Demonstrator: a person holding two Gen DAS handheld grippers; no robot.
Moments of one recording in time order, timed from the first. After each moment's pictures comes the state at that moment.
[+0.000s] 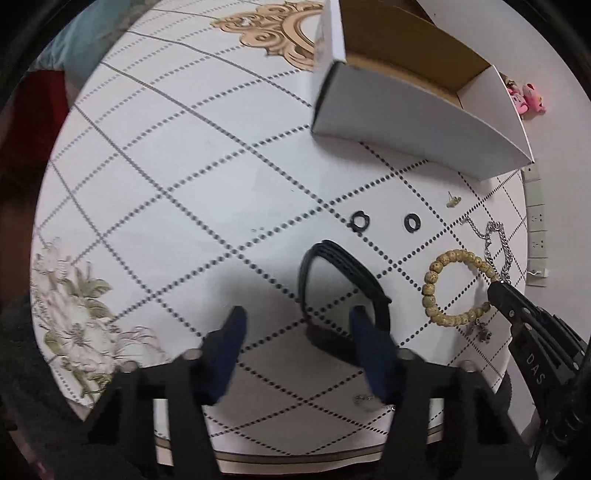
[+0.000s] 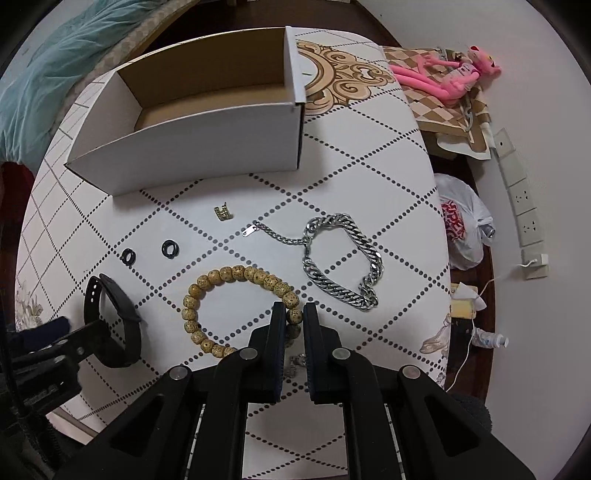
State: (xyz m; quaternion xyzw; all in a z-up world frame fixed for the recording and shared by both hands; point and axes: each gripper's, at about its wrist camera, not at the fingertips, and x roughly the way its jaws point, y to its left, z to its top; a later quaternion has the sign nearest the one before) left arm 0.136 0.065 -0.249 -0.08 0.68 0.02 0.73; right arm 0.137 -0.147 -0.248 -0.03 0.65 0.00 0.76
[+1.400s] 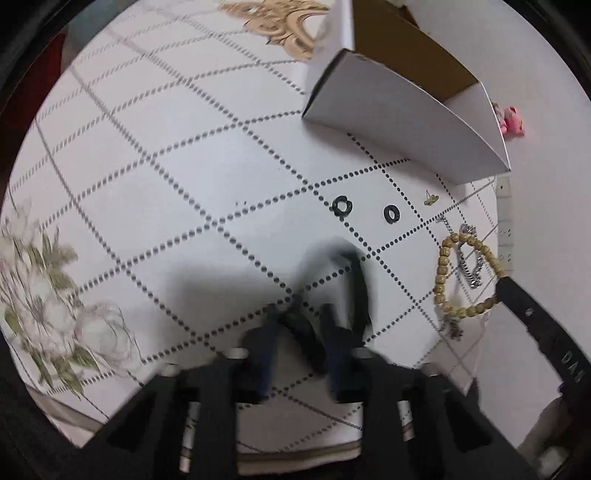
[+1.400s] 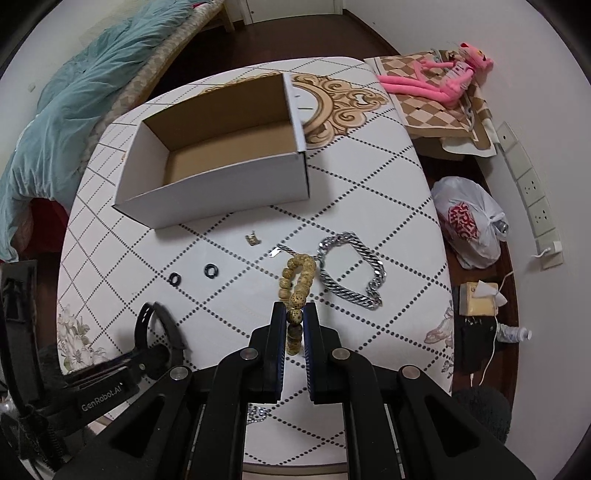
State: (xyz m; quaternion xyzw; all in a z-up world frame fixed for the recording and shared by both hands) left arm 0.093 0.061 -0.237 -0.17 0.67 -0.03 0.72; right arm 0.134 -0.164 -0.207 0.04 0.62 0.02 0.79
